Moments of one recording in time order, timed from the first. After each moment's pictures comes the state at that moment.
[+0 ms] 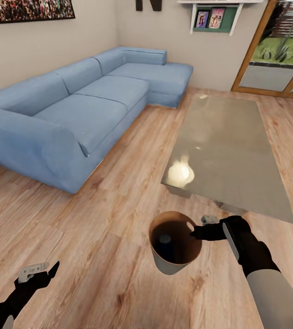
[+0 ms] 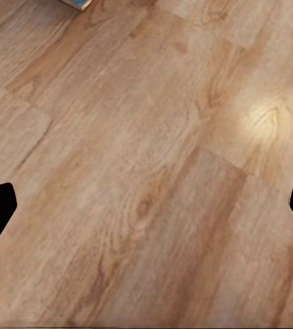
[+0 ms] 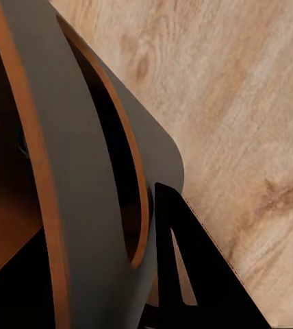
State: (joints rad) left arm -0.14 0.22 0.30 -1.06 0.24 0.01 -0.29; right arm -0.69 -0.11 -0.05 -1.00 0.08 1.04 0.56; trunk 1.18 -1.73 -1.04
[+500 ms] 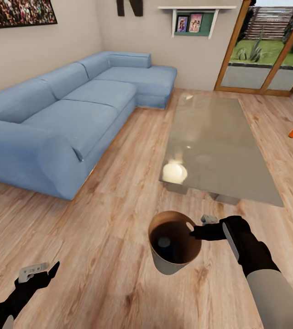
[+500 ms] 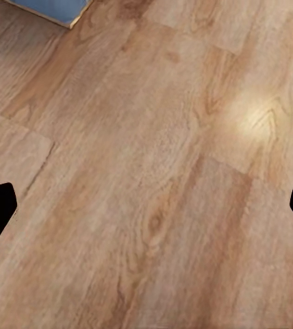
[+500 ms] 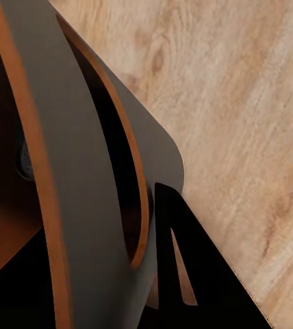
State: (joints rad) left arm -0.14 0.23 0.30 -1.06 0.24 0.01 -0.29; right arm -0.69 -0.11 -0.05 -1.00 0.06 1.04 0.56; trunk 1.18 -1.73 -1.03
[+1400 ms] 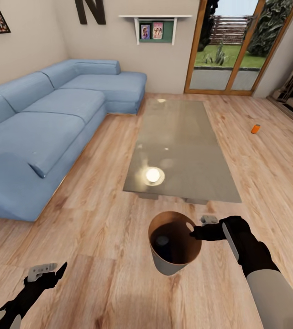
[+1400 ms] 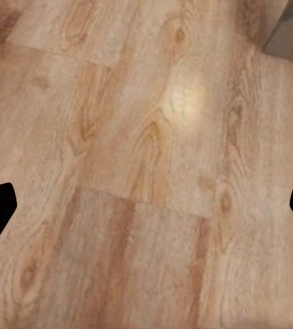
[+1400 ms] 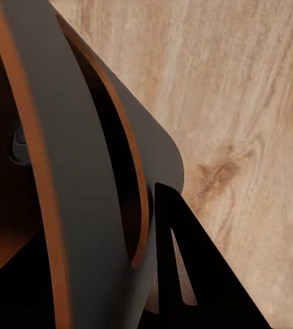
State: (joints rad) left arm -0.14 0.23 0.22 -1.06 0.24 0.00 -0.29; right arm -0.69 -0.11 -0.05 -1.00 0.07 1.04 0.56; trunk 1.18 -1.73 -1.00
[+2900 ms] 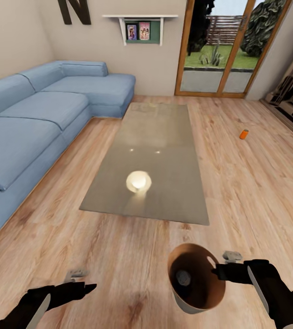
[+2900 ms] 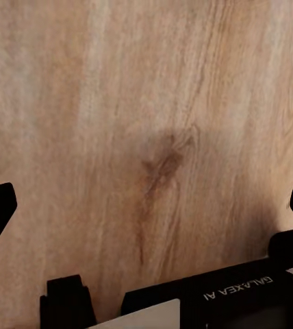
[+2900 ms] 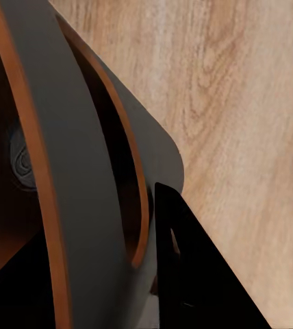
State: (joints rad) left arm -0.33 0.23 -0.04 -0.83 0.24 0.51 -0.45; right arm -0.42 -0.21 -0.15 -1.00 0.09 0.84 0.56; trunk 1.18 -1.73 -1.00
